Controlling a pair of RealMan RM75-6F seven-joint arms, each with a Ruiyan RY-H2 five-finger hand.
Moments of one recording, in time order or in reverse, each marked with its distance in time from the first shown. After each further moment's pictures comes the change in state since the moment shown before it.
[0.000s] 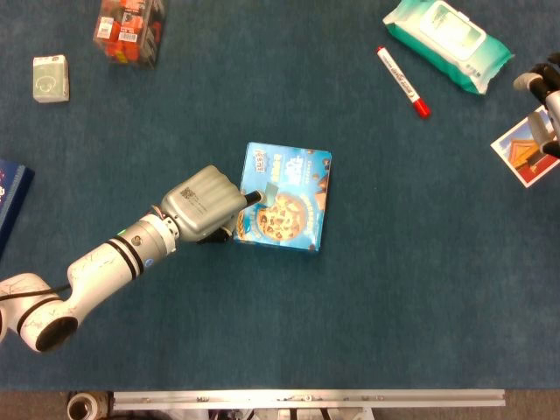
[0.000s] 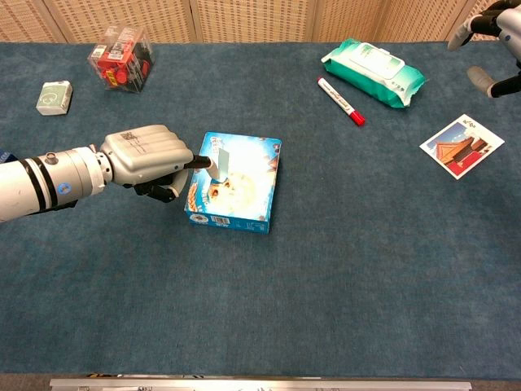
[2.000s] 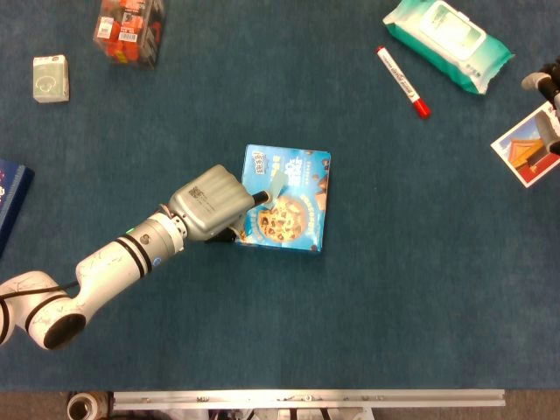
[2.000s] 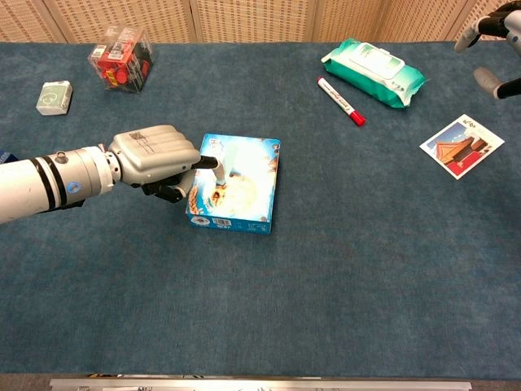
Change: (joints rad) left arm -0.017 -0.012 -0.016 -0.011 -0.032 -0.016 0.034; right arm -0.011 0.000 0.000 0.025 0.004 0.002 0.027
